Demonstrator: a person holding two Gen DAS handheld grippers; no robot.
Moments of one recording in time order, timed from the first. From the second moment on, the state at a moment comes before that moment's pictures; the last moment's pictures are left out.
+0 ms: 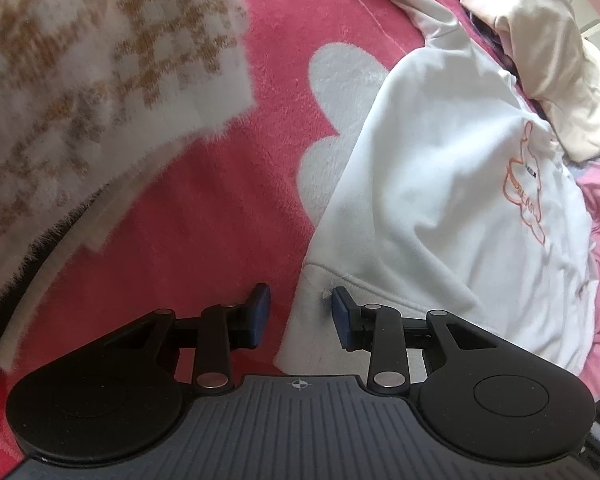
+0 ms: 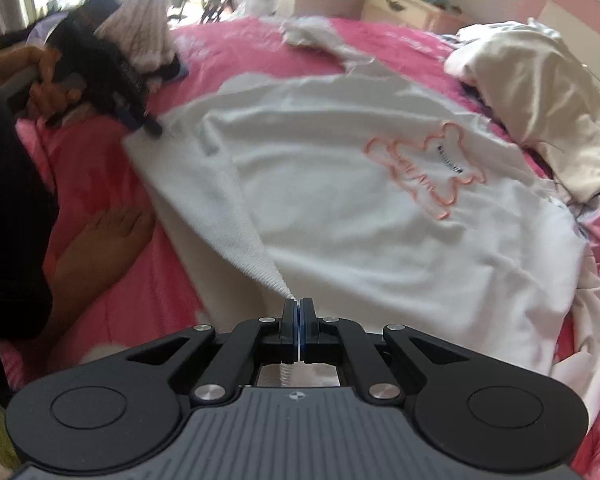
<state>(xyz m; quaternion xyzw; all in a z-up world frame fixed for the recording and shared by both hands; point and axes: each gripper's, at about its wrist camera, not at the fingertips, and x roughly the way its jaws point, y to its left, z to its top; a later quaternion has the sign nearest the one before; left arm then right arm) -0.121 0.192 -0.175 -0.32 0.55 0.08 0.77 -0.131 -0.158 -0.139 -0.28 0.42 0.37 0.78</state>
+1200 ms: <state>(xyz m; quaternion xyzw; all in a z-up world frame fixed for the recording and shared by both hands) -0.122 0.187 -0.178 -0.30 0.55 0.06 0.78 -0.123 -0.052 -0.202 -0.29 0.39 0.51 0.71</state>
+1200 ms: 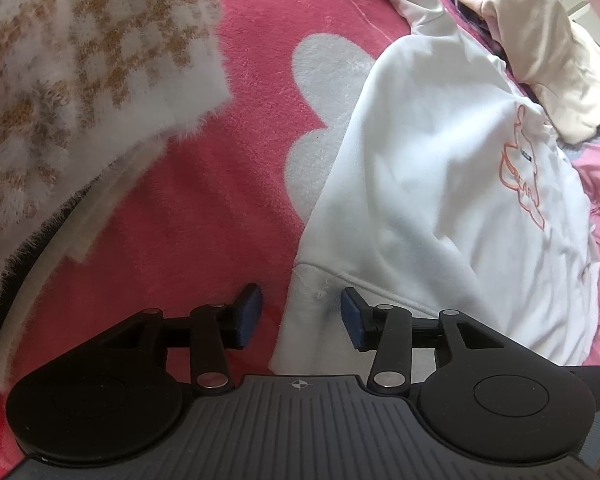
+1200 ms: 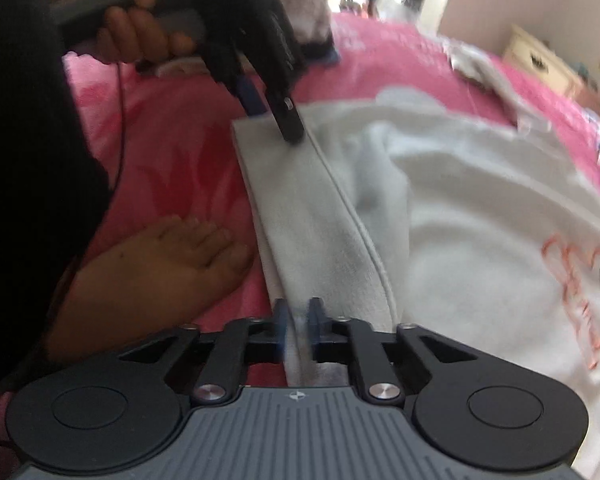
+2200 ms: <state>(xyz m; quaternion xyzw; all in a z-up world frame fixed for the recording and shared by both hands) -0.122 0.187 -0.177 -0.30 0.55 0.06 0.78 -0.123 -0.066 -0.196 -0.24 0.41 0.53 0.71</state>
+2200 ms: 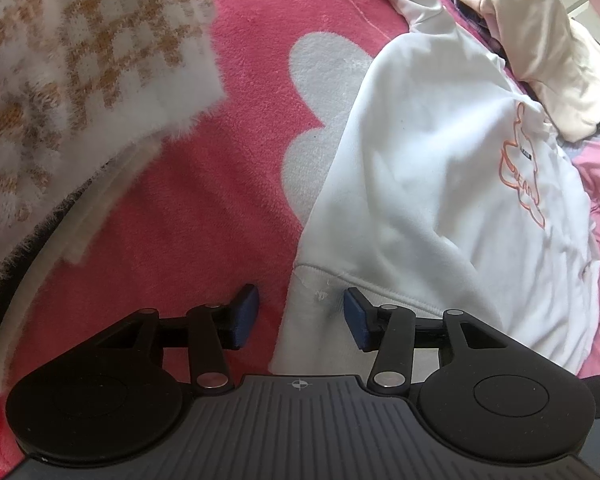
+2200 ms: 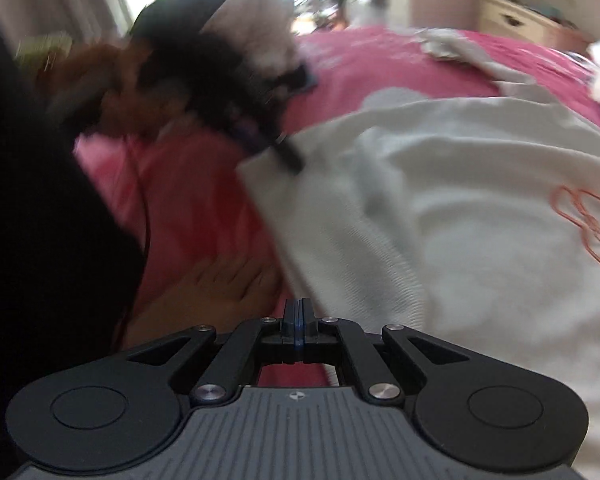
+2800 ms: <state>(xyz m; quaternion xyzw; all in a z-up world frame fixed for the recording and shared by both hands) -0.122 0.183 -0.177 -0.30 0.55 0.05 0.78 -0.132 -0.052 -0.208 -0.31 0.37 0.54 0.69</state>
